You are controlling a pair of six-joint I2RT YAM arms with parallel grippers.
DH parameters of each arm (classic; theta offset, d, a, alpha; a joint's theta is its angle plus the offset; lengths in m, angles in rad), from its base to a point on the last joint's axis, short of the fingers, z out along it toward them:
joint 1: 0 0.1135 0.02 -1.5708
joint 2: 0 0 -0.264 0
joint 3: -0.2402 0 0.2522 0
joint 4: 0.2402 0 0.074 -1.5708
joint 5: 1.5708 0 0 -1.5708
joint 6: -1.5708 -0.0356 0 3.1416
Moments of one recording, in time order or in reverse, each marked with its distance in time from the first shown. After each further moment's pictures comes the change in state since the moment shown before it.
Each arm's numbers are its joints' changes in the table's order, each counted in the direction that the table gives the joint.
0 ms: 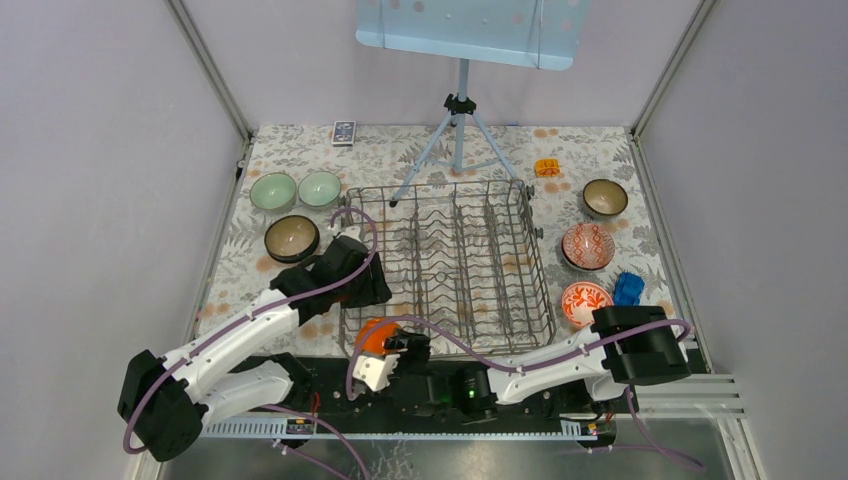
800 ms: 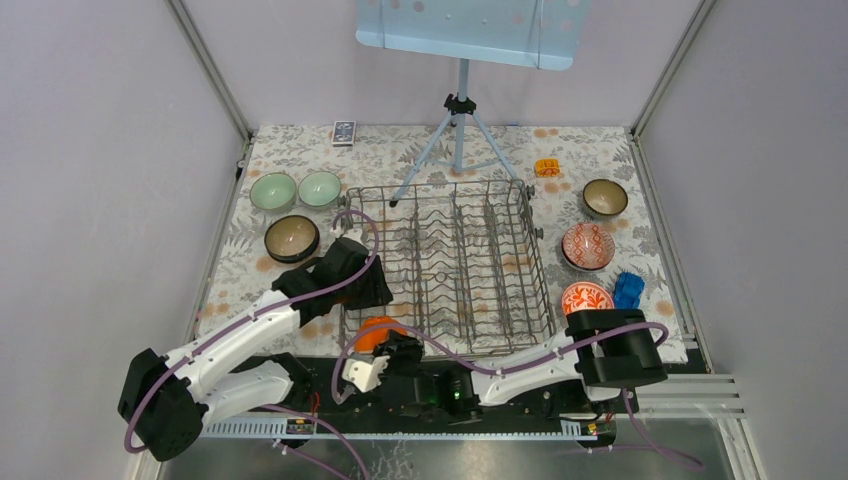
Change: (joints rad) left arm 0.000 0.002 0.028 -0.041 0.036 0.000; right arm -0.018 0.102 -0.035 -0.049 0.048 0.084
